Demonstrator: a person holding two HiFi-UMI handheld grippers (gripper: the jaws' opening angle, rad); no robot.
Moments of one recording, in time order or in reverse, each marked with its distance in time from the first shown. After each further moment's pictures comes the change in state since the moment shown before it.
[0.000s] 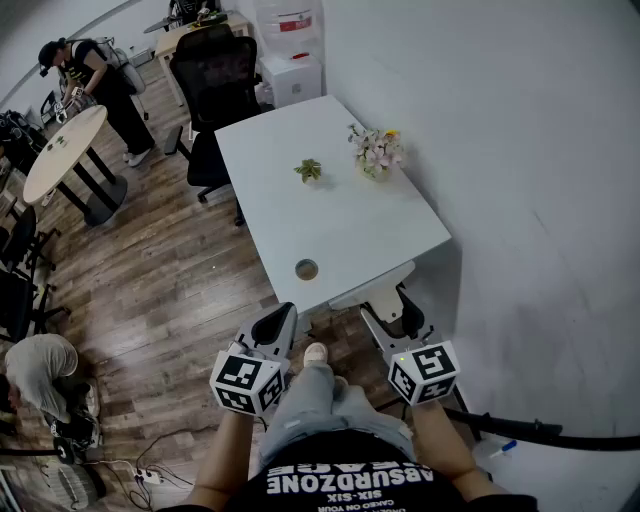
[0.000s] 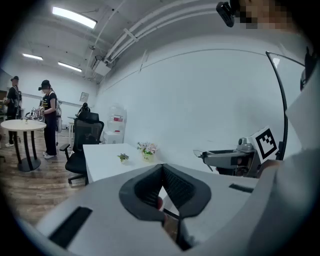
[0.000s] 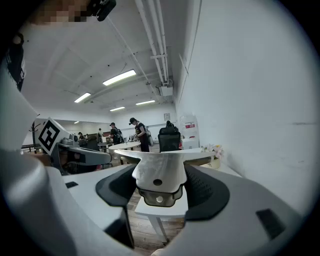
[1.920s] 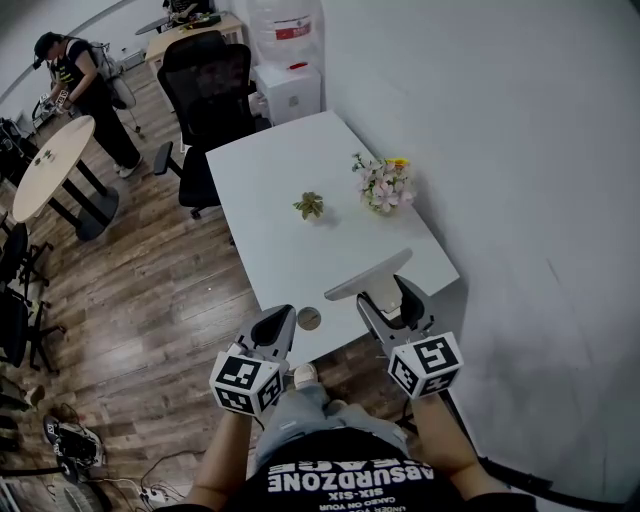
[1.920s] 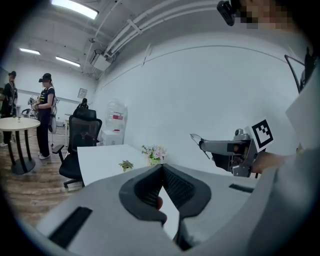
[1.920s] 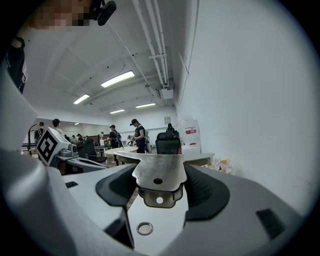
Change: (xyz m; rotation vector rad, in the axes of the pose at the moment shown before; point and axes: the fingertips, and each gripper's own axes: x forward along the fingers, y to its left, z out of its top) left arm 0.112 0.088 0.049 -0.011 0.026 -0.028; right arm 0.136 -0.062 0.075 -0.016 -0.046 0.006
